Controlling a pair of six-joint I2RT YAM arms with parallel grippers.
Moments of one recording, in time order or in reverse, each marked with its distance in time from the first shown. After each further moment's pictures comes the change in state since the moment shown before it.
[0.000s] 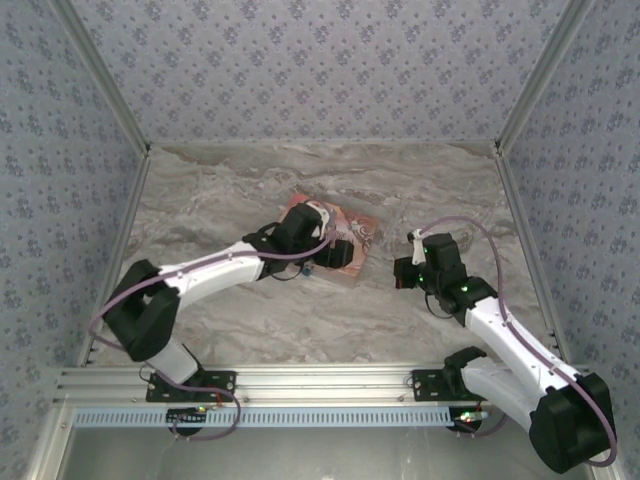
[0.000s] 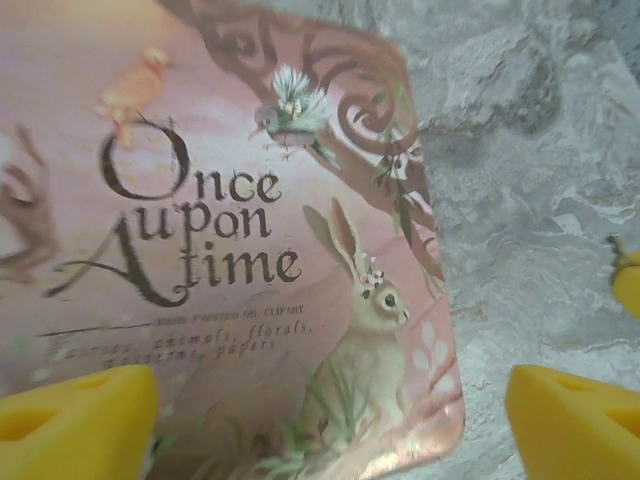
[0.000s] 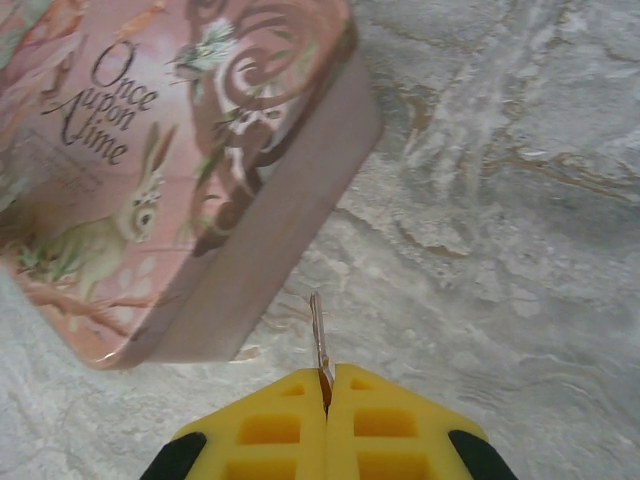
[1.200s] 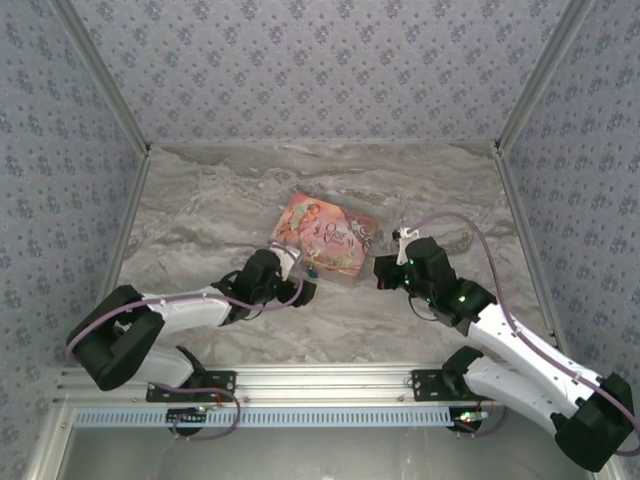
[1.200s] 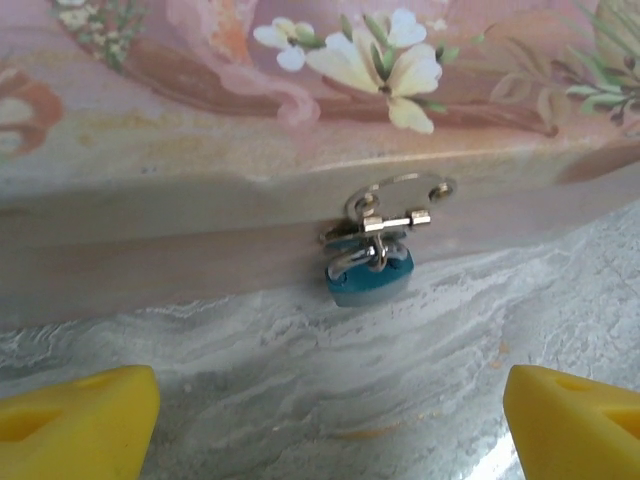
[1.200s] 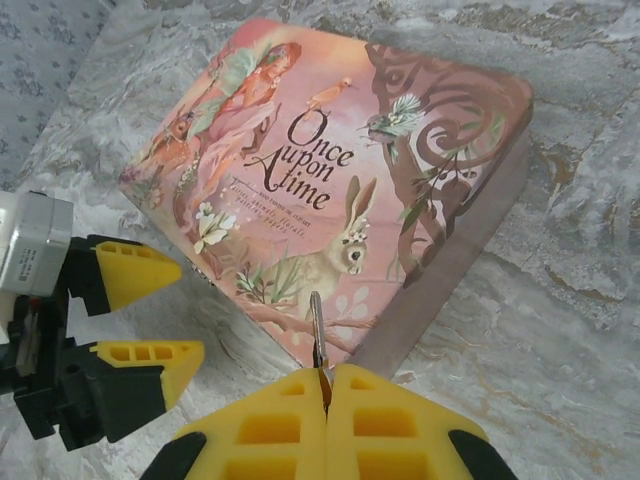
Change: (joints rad) left arm 0.063 -0.145 -0.553 0.437 -0.042 0.238; right arm 0.259 -0.080 0.086 -0.002 0.141 0.200
